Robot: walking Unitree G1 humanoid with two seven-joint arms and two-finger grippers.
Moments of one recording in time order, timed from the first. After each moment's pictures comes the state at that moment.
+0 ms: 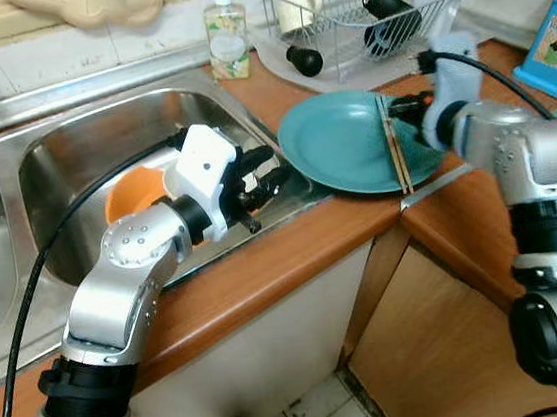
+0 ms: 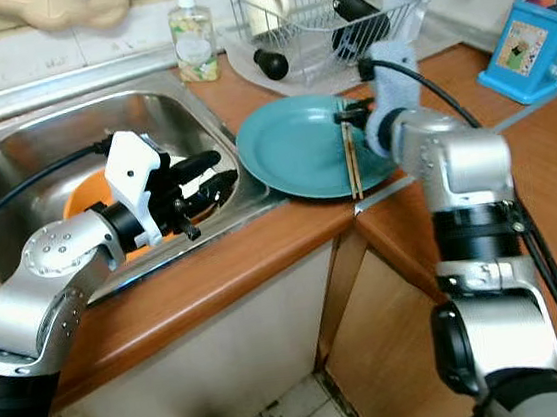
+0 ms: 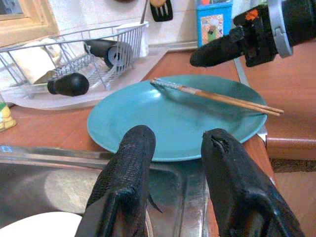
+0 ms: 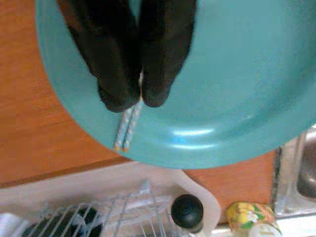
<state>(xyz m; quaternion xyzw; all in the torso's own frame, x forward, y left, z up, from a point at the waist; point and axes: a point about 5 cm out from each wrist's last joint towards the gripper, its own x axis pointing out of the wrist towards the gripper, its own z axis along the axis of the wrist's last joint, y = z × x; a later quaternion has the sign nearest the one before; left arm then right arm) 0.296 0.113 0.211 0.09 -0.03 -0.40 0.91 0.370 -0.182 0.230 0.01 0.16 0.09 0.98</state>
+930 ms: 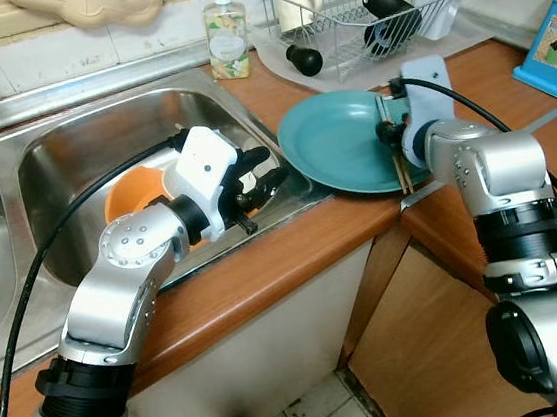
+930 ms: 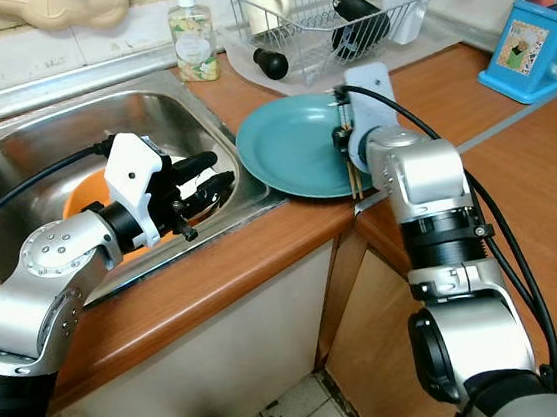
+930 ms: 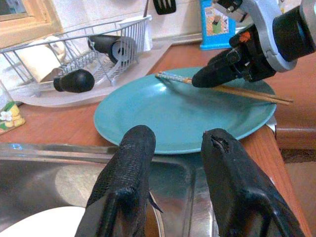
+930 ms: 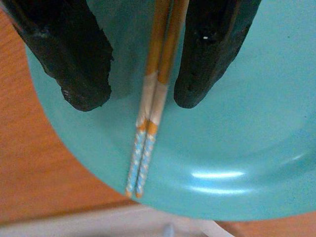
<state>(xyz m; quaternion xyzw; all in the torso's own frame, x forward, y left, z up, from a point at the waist) 0.297 0.116 0.209 0.12 -0.03 -0.39 0.91 0.374 -0.164 0.208 -0.03 0.22 0.01 0.98</state>
